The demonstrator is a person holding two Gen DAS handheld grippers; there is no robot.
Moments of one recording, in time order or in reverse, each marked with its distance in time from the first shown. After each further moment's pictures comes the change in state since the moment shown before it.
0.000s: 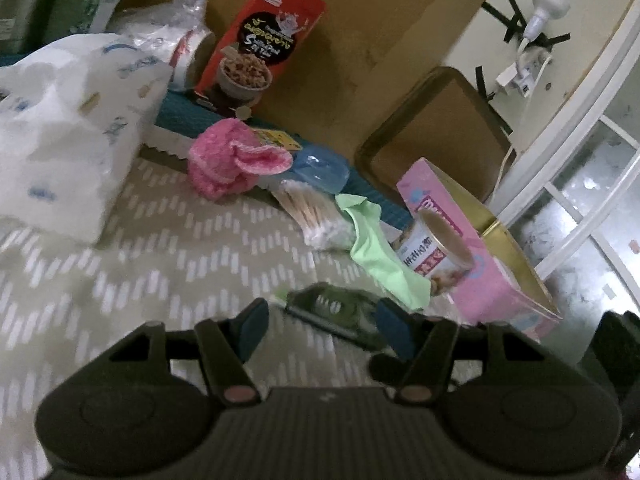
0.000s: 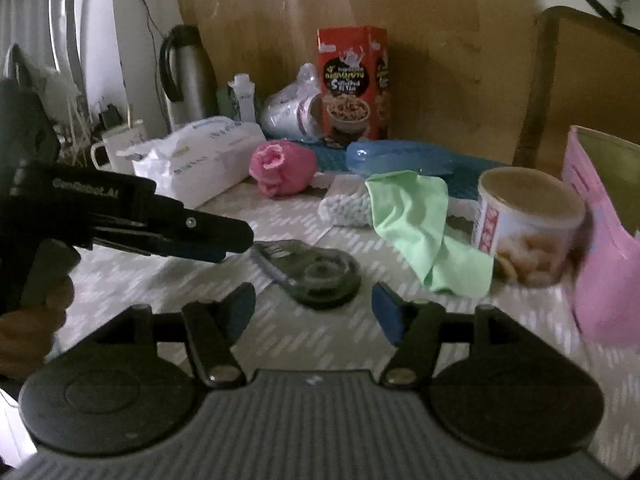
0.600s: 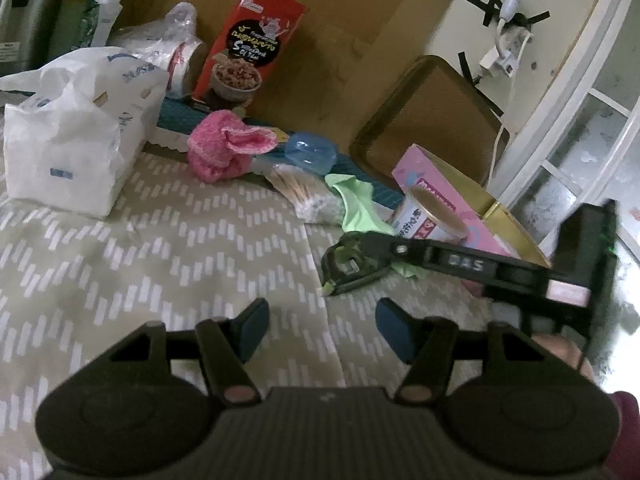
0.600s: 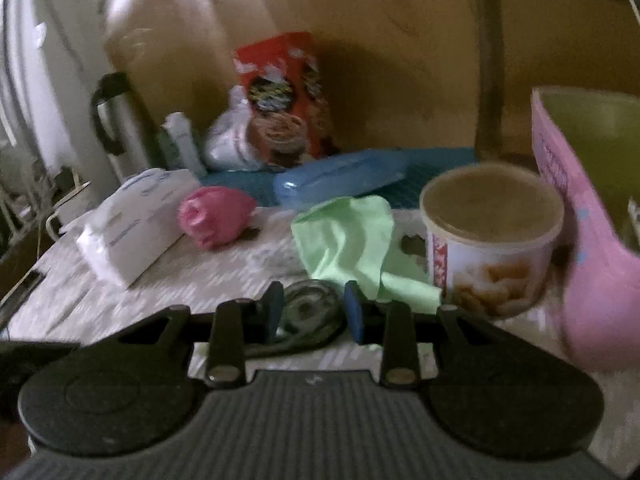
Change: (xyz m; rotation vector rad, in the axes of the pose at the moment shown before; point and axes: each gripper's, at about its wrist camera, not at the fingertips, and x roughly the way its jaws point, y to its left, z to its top) left arm -0.022 -0.013 -0.031 0.073 -0.026 0.028; right arm 0.028 -0.048 0.029 0.212 -0.018 -0.045
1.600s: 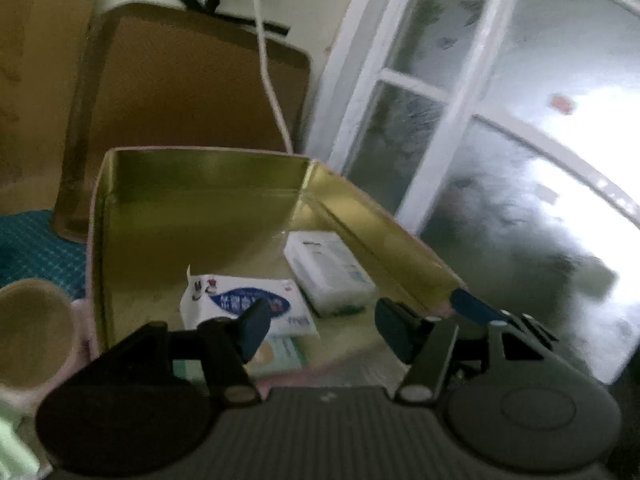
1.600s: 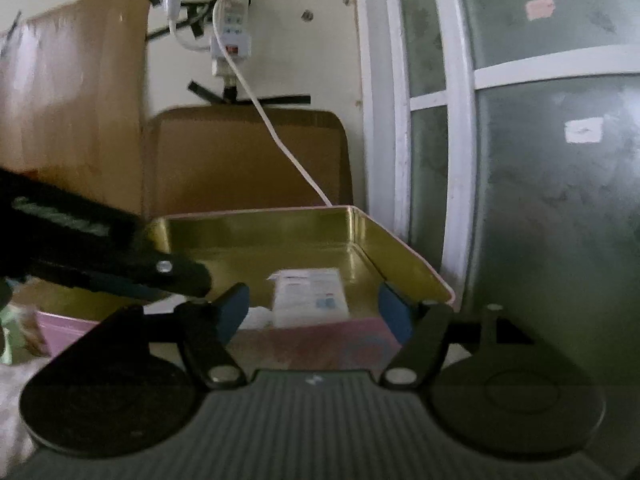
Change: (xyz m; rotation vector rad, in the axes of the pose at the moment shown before) left arm 0.179 -0.274 0.035 0.387 0.093 -0.264; right arm -0.177 -0.167 -0.033 0.021 -0.409 -0.672
